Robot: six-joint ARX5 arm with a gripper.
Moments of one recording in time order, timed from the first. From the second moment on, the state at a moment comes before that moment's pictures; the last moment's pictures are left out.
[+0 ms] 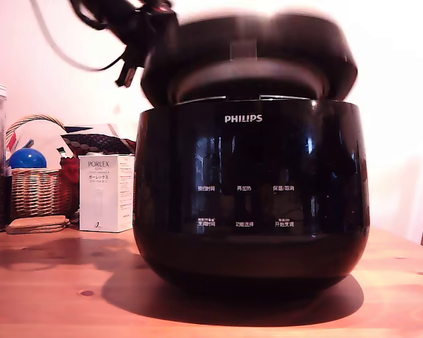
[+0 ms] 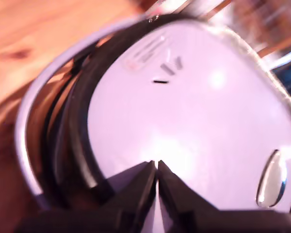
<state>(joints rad) -0.44 2.04 2.14 -1.36 0.71 0.20</state>
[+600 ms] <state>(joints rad) -0.52 1.97 2.14 -1.31 0.49 0.21</state>
